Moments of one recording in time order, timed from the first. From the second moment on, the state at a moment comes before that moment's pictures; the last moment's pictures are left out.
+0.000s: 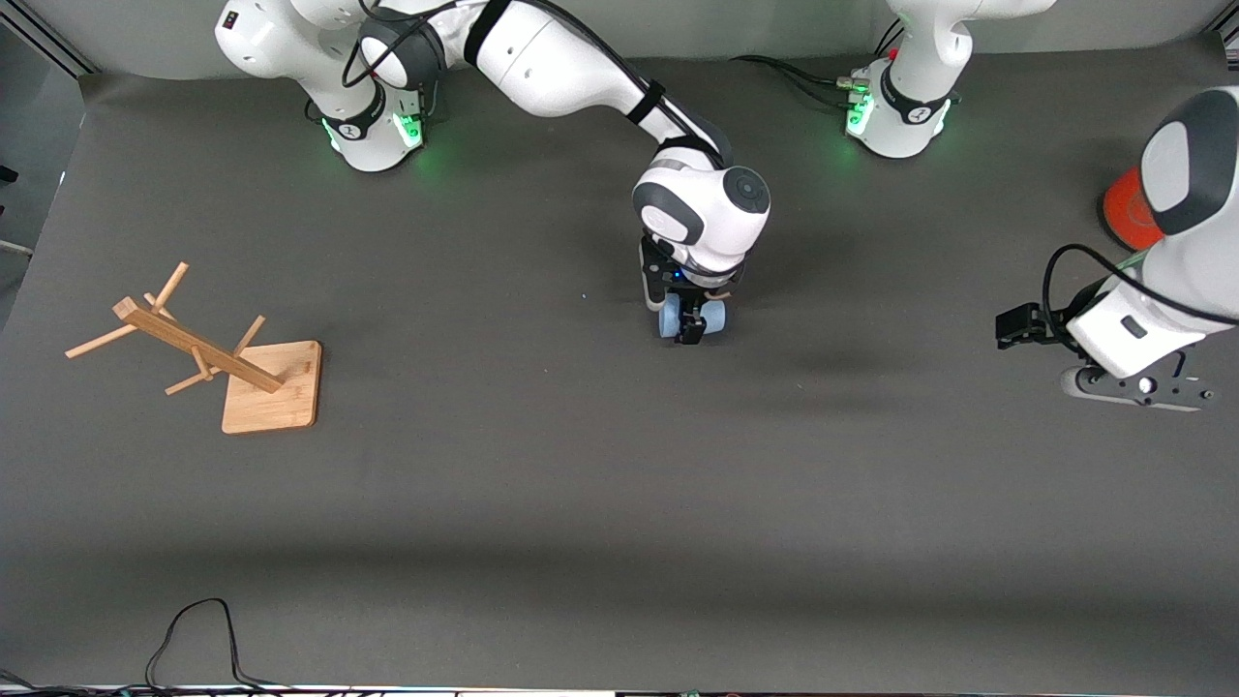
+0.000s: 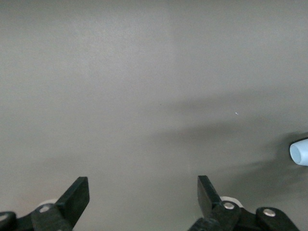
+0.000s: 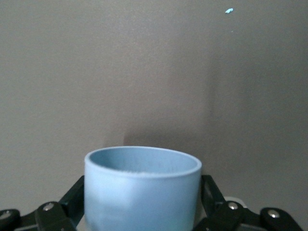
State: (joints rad) left arm -0.04 0.17 -0.02 -1.67 0.01 1.74 0.09; right arm 1.12 1.05 -0.17 -1.07 -0.08 1.96 2.55
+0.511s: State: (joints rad) left arm -0.04 0.20 -0.02 -1.66 0.01 1.74 0.08; right arm 1.10 0.91 -0.18 -1.03 -0.07 1.77 2.46
